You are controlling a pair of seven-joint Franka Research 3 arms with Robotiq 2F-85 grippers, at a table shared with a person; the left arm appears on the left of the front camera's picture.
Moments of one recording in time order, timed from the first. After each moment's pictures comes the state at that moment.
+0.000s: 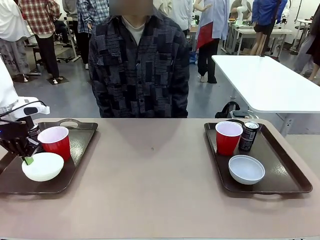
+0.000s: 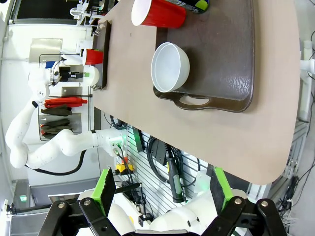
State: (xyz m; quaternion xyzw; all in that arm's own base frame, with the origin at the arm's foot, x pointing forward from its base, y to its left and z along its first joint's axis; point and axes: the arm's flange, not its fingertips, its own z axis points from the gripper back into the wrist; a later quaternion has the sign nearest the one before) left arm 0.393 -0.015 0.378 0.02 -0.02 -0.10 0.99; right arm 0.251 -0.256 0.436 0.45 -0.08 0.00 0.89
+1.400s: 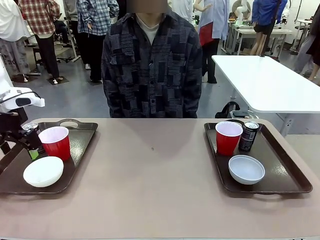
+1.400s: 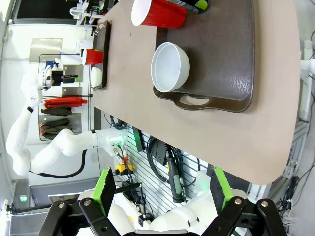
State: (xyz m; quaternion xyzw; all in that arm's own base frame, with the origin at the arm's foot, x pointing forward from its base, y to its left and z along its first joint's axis) left arm 0.366 -0.022 0.428 0.02 -0.03 -0.10 0.99; right arm 0.251 -0.256 0.436 0.45 -0.08 0.00 0.89
